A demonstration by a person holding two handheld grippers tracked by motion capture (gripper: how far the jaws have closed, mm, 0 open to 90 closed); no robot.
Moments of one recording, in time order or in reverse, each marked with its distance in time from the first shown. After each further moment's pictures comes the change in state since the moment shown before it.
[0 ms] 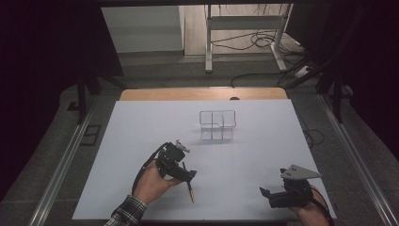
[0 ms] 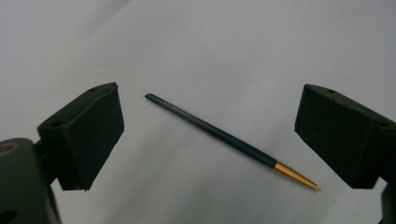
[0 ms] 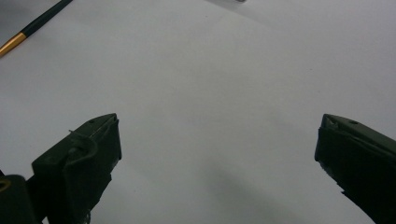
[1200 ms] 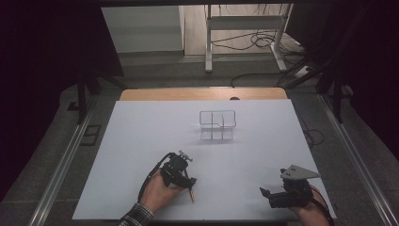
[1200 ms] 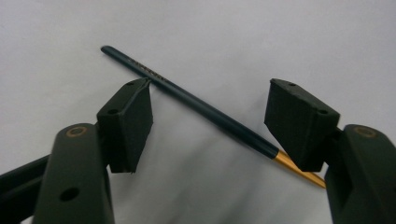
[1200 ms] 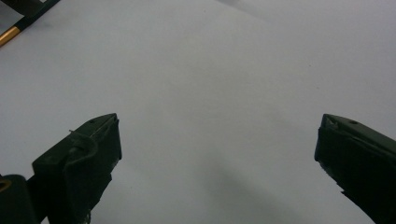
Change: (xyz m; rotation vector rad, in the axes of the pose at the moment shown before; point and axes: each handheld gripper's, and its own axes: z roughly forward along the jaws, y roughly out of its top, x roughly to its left) left arm -0.010 -0.018 0.033 0.110 -0.029 -0.053; right arm 0.000 -0.001 0.001 0.014 -0.009 -0.005
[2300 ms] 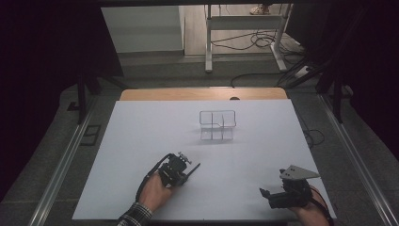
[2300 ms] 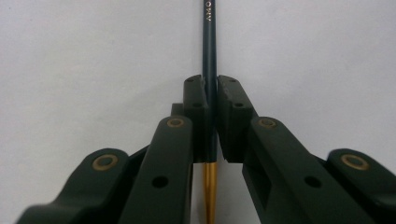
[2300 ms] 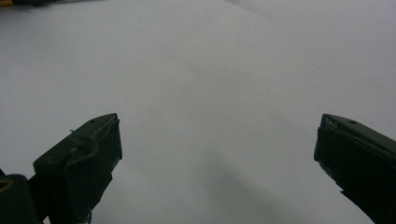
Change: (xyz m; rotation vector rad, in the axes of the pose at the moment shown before) left arm 0.003 -0.002 -0.004 0.051 0.040 0.050; right arm 0.000 0.000 0.001 0.007 0.007 -0.008
